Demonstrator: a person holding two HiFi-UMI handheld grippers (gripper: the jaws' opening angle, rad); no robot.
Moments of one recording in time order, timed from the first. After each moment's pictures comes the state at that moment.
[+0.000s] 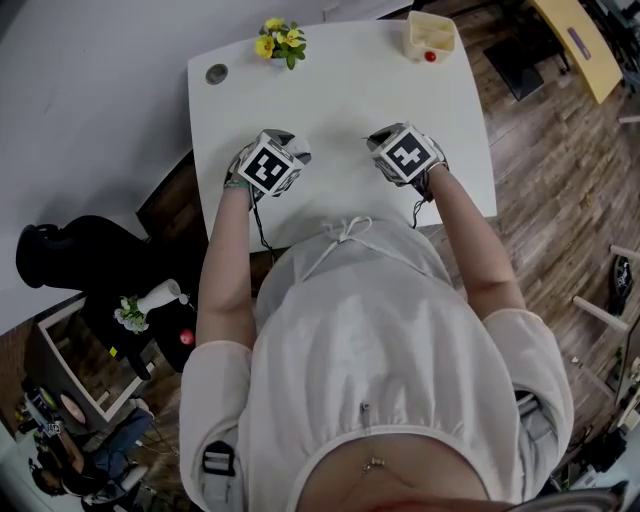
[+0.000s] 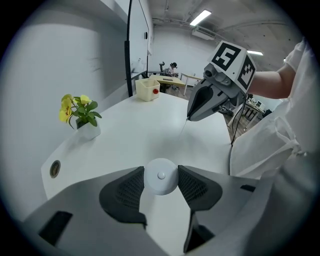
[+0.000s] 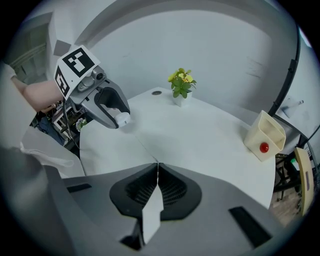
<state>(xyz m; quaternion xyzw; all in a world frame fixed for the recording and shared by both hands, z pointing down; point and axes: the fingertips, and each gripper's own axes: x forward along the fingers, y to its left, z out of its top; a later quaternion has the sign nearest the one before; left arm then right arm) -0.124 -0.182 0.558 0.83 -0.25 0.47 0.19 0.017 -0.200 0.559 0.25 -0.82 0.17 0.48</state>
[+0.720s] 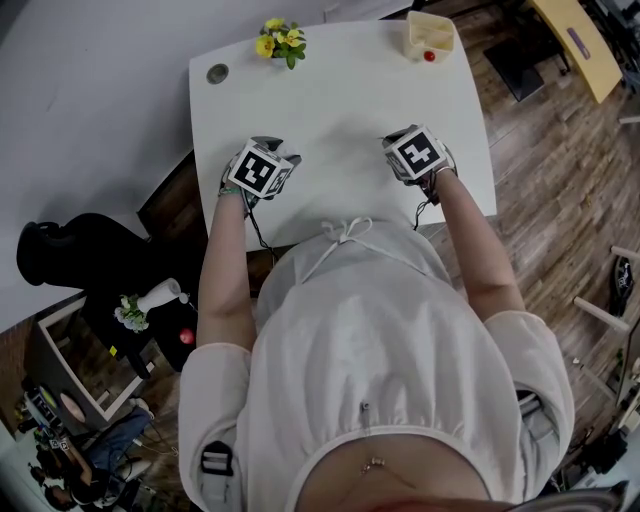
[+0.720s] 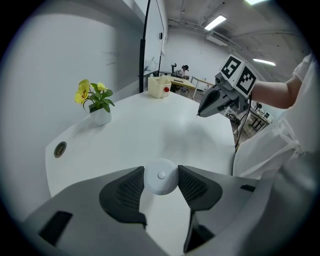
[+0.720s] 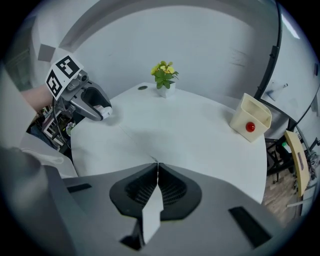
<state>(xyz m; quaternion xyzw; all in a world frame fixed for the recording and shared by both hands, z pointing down) -0.150 -0.175 0.565 0.81 -0.30 0.45 0.23 0.058 -0.198 0.577 0.31 -0.79 0.22 0.49</state>
